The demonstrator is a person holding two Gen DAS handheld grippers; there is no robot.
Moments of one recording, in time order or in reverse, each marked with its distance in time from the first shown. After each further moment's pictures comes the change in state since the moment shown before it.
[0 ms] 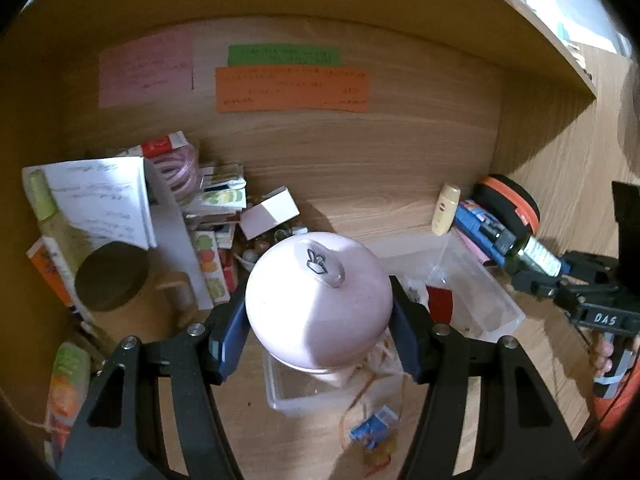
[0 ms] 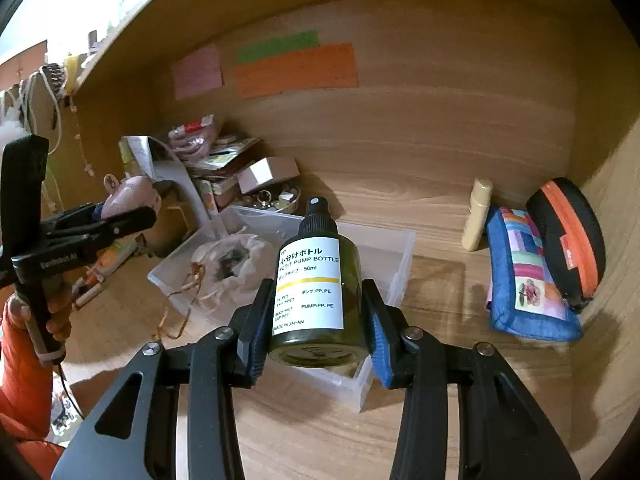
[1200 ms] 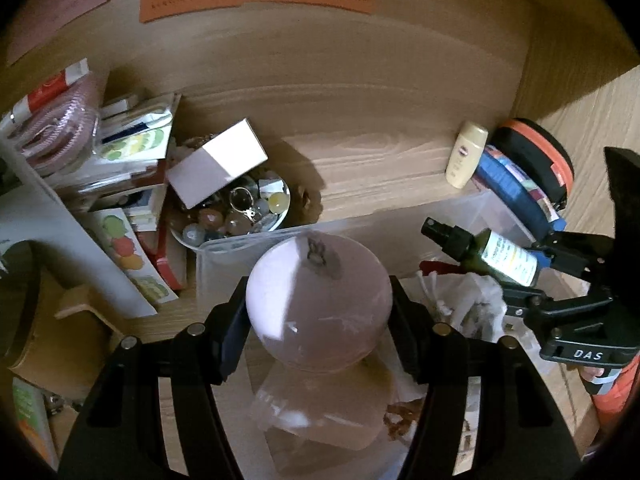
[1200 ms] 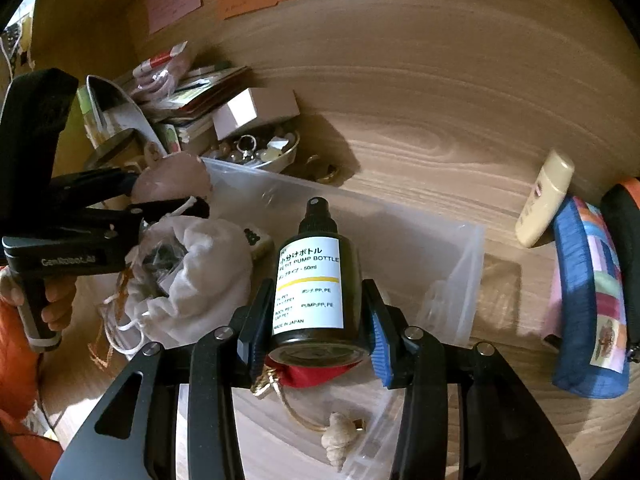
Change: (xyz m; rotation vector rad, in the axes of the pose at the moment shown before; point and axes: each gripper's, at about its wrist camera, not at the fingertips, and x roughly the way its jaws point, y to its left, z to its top) left arm 0.117 -0.006 0.001 0.040 0.242 -0.050; right arm 0.105 -0.004 0.007 -0.062 0.180 0.018
